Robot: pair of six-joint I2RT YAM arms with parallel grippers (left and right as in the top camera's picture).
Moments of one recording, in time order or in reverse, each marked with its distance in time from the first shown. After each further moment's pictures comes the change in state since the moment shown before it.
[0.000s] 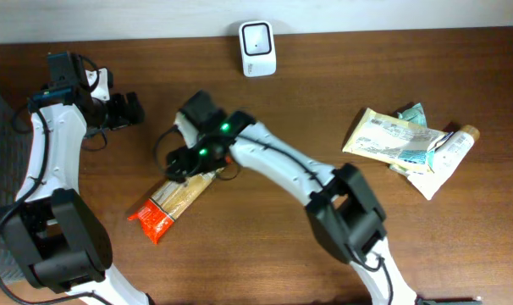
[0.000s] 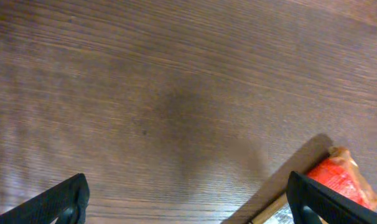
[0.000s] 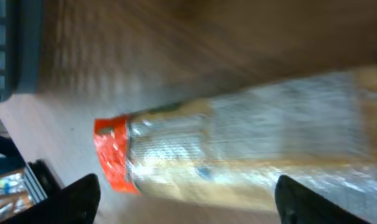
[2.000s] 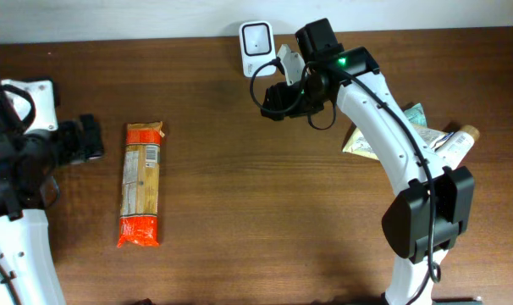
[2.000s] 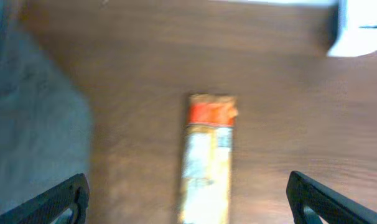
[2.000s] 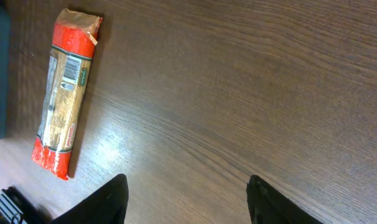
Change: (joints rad) left arm 0.116 -0.617 -0.034 -0.231 0.011 0.187; right arm -0.456 -0.271 0.002 -0.343 0.048 -0.257
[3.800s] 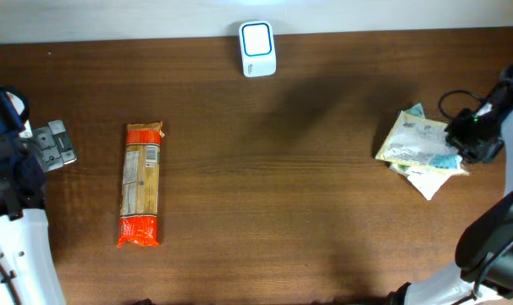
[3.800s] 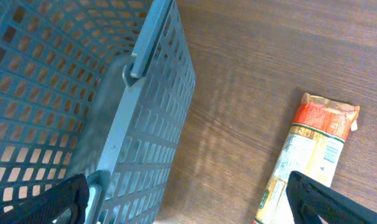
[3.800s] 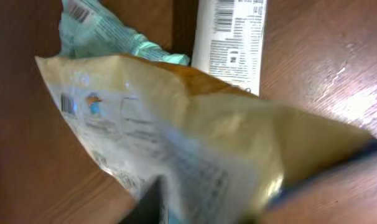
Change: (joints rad) left arm -0.002 0.000 0.001 -0.023 -0.488 -0.093; right arm -0.819 -0.206 -0.361 -0.070 0.332 0.219
